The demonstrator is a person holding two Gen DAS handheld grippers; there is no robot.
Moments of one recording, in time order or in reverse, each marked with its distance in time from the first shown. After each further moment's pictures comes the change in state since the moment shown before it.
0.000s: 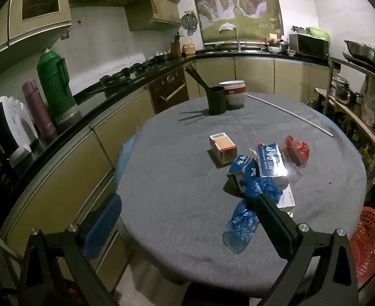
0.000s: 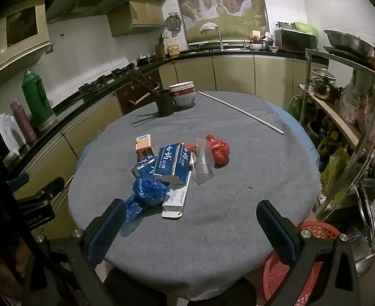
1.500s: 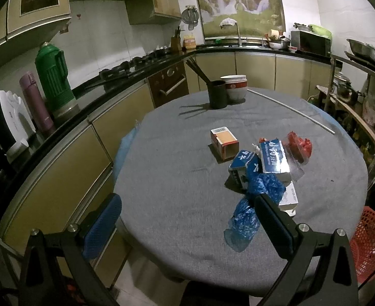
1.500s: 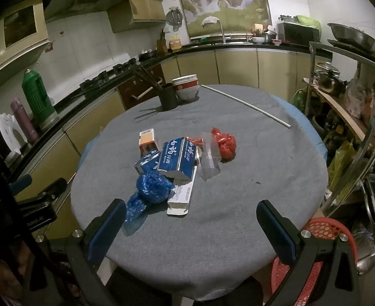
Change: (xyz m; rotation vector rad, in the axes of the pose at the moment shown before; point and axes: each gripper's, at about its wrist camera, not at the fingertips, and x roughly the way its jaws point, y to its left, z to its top) left arm 0.012 0.001 -0.003 0.027 -0.019 0.036; right arm 0.017 0.005 -0.001 0.024 0.048 0.030
